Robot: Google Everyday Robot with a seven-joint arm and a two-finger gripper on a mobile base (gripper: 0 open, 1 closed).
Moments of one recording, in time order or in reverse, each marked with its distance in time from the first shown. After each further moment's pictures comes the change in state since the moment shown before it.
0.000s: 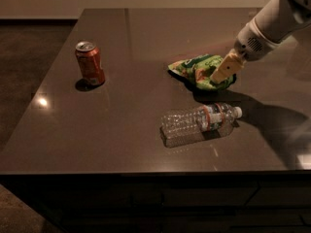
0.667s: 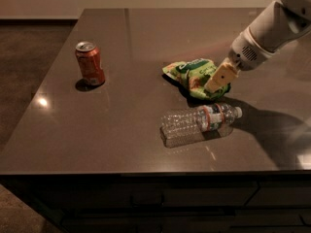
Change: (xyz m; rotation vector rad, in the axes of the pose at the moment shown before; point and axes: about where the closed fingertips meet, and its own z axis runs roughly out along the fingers) arm 0.004 0.035 0.009 -0.052 0.000 0.005
